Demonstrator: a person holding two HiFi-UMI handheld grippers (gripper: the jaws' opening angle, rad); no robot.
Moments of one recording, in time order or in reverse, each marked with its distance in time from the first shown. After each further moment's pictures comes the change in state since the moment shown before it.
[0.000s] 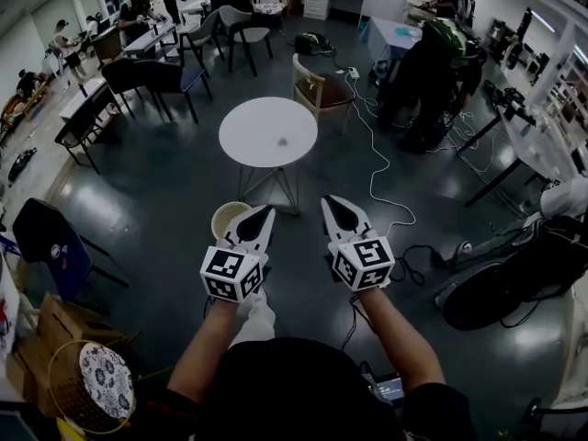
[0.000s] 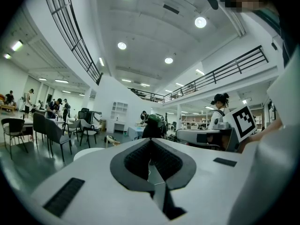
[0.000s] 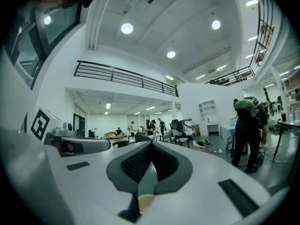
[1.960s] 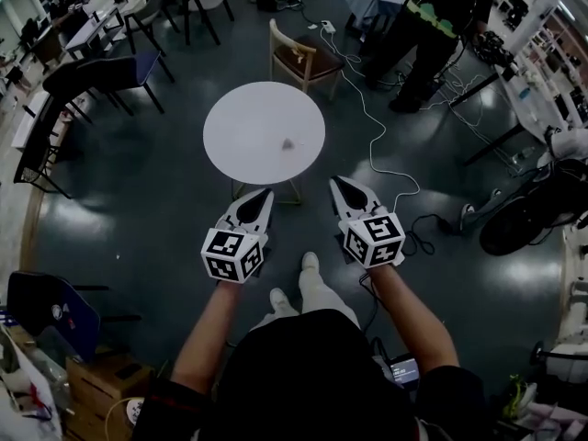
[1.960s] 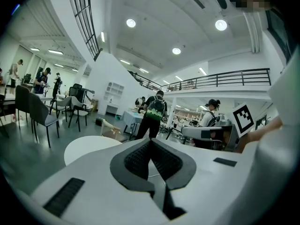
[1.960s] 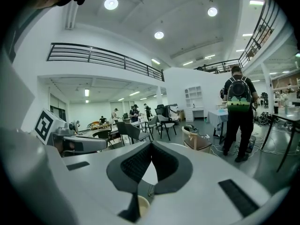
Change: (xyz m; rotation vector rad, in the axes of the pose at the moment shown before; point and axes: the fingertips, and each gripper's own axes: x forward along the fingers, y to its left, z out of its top) left arm 0.195 0.286 -0.042 -0.145 0.172 -0.156; right arm 0.299 -0.093 -0.059 0.059 0.194 -0.191
